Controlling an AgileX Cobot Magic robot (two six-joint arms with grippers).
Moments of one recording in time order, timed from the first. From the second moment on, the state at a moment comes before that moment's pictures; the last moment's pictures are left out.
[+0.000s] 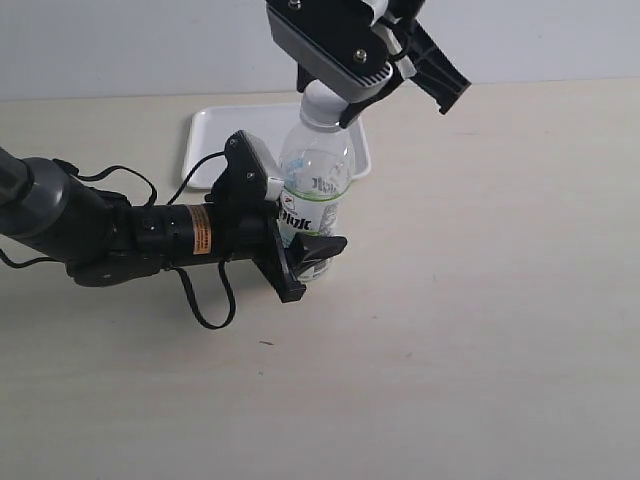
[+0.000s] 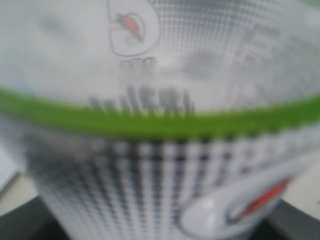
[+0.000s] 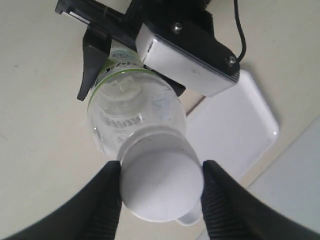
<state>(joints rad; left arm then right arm) -0.49 2.19 -0.94 0.83 -0.90 -0.20 0.46 1.85 -1.75 0.14 1.18 -1.92</state>
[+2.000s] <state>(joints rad) -0.43 2.21 -0.89 0.75 -1.00 -0.24 0.18 2.14 -1.75 0.34 0.72 -0.86</state>
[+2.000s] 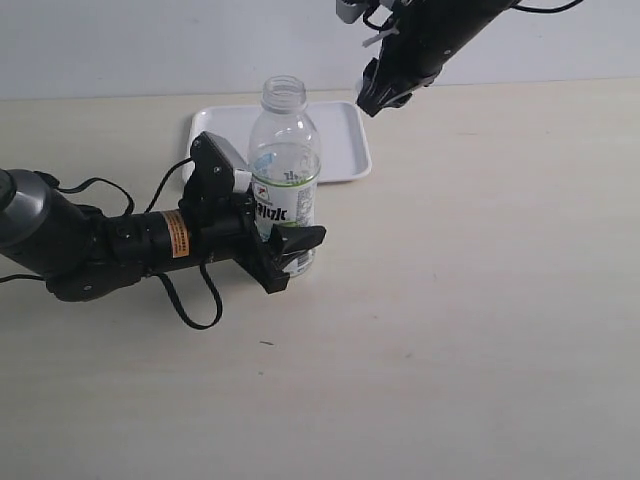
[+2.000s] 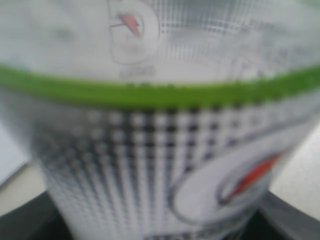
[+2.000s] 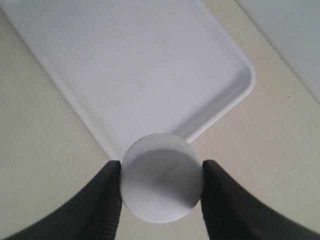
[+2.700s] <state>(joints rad) -0.43 2.21 -0.89 0.75 -1.00 -0.21 0.18 2.36 -1.84 0.53 0.43 -0.87</state>
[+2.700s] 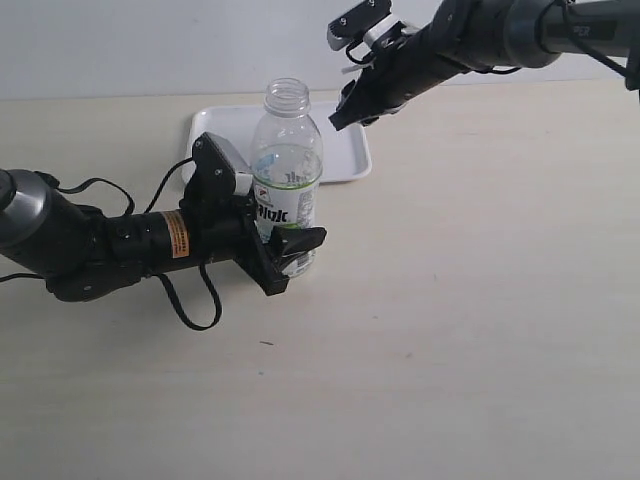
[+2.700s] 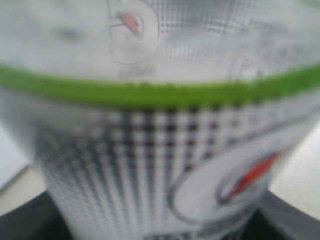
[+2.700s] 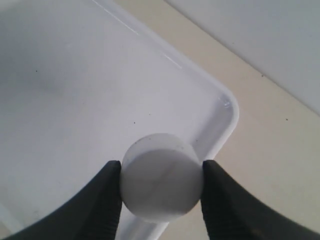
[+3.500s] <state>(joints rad) -0.41 2.20 -0.88 0.77 -0.94 -0.20 0.21 2.41 -1.88 0.55 0.41 -0.87</state>
